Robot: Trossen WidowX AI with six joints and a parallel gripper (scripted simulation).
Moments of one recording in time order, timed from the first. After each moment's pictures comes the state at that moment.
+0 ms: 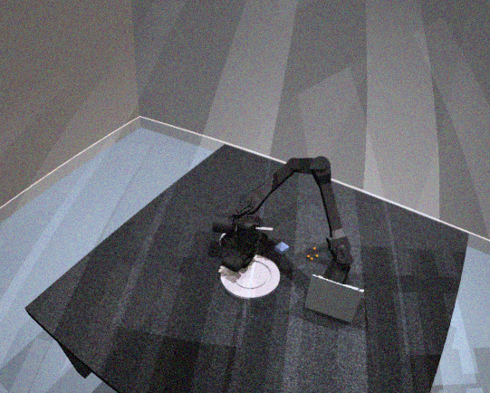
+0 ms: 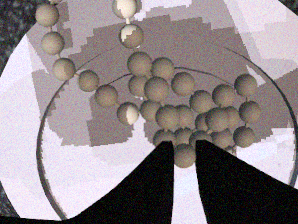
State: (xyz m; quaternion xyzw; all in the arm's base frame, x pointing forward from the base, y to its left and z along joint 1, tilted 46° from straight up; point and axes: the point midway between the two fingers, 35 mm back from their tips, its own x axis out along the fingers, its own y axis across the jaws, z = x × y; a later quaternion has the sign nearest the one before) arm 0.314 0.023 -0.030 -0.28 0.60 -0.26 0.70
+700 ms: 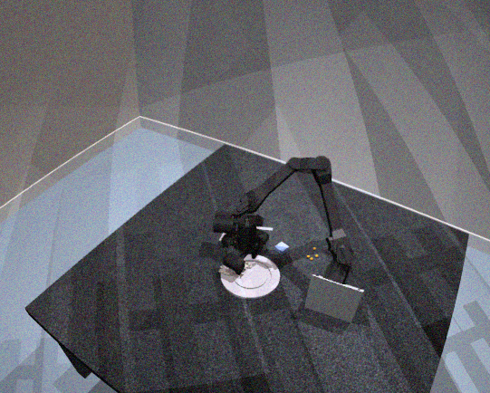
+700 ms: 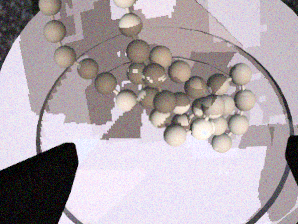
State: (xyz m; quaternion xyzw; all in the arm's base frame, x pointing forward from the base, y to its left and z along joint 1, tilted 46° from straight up) arm 0.310 0.026 -0.026 -0.29 0.61 -0.26 0.70
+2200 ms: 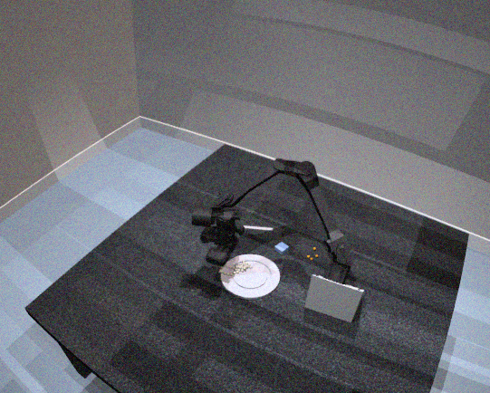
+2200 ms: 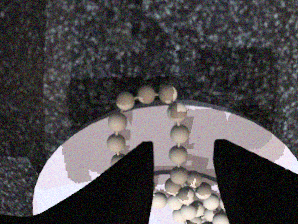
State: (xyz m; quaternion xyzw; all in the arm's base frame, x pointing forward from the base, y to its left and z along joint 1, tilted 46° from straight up) arm 0.374 0.055 -0.028 -0.36 0.63 -0.19 0.66
